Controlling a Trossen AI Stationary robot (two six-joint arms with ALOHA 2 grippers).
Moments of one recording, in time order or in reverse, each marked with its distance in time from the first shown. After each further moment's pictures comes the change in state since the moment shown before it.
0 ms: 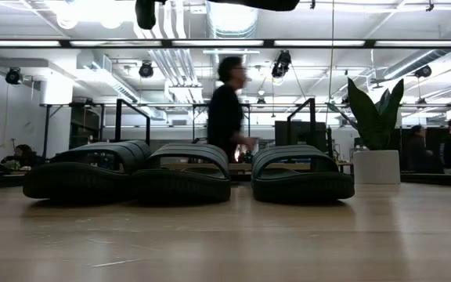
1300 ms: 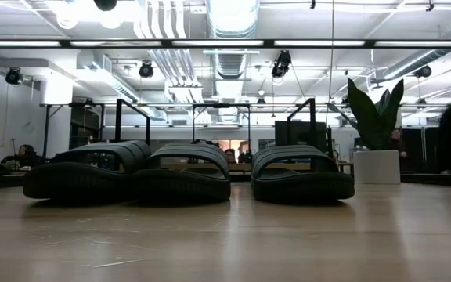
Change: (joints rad) left arm 0.000 -0.377 -0.019 -0.348 0.087 -0.084; right arm 0.007 -0.219 0.001 0.008 -0.058 -0.057
